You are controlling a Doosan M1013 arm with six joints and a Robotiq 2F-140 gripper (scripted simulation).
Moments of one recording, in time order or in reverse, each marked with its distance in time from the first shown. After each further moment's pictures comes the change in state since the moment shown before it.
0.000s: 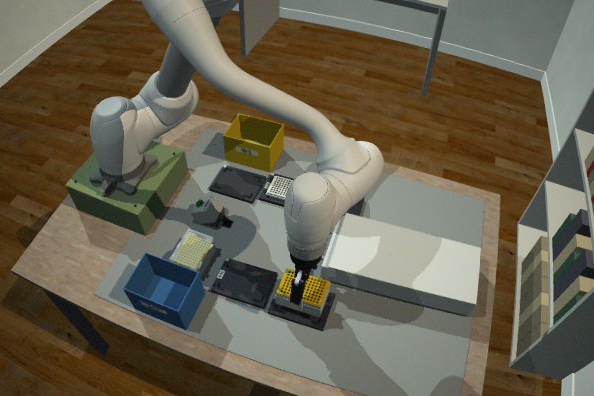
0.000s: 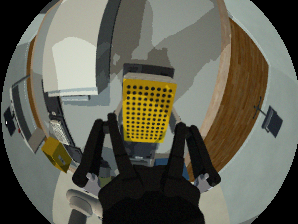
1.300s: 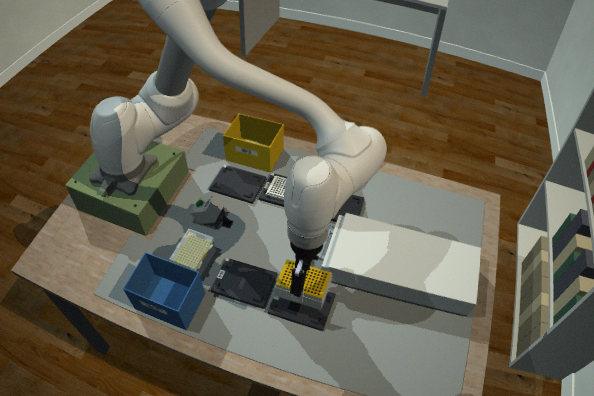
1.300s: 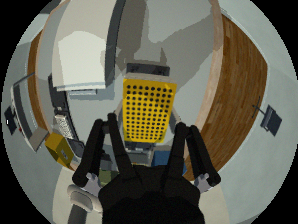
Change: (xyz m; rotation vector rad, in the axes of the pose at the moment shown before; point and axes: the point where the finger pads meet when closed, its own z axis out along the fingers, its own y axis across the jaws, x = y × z) arm 0.000 0.000 -0.045 0.000 0.000 0.000
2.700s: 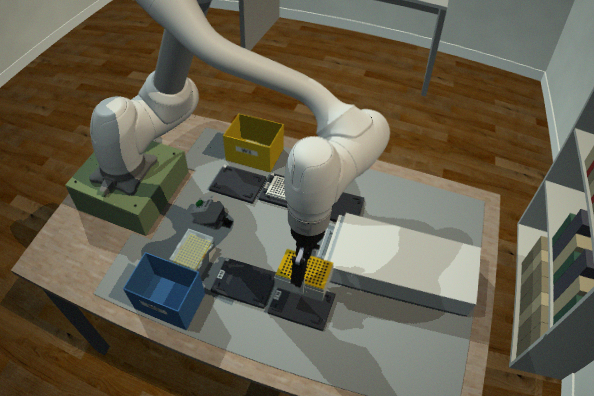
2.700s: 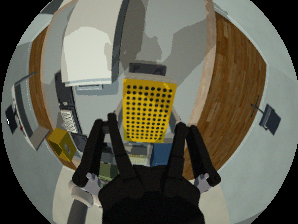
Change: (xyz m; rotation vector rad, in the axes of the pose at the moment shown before) arm 0.000 0.000 -0.049 0.000 0.000 0.000
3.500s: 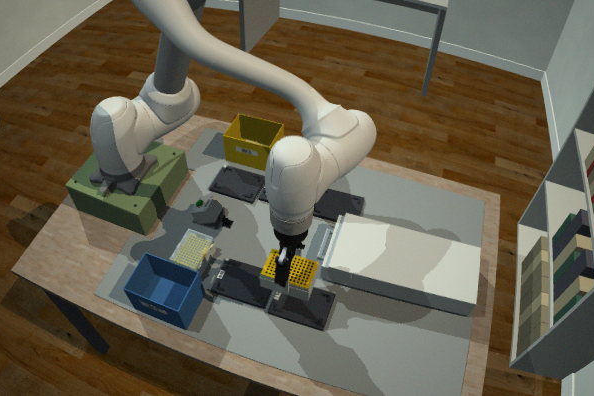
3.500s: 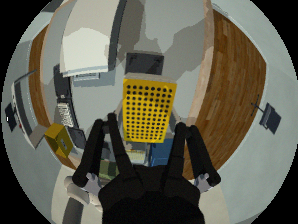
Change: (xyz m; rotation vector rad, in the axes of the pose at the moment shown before) arm -0.035 0.013 -0.001 0.000 0.000 -0.004
